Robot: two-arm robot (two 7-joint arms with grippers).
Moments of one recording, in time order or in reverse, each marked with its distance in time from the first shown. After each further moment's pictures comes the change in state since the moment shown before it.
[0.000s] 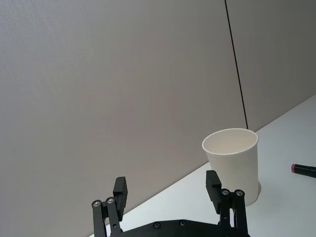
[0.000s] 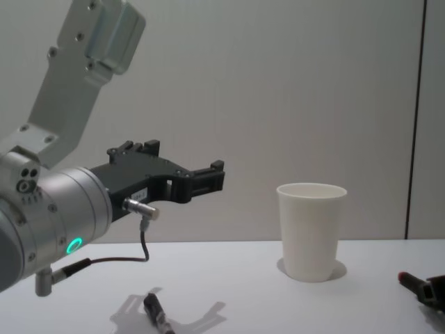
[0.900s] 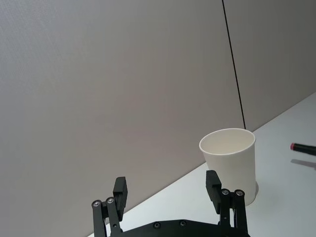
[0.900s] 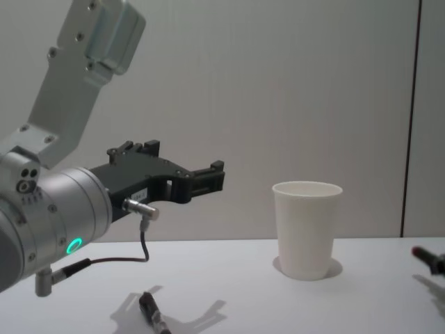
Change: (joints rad) left arm 0.000 0.000 0.000 0.000 0.000 0.000 0.000; right arm -0.011 0.014 0.028 -0.027 0.024 -0.071 -0.031
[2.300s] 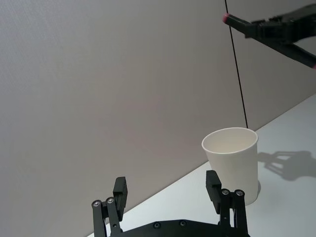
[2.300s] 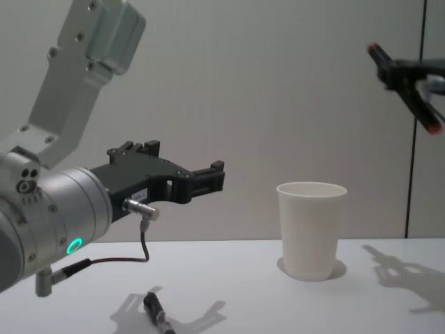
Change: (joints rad) left arm 0.000 0.000 0.000 0.000 0.000 0.000 0.000; right arm 0.179 -0.113 -0.030 0.018 -0.101 -0.456 -0.030
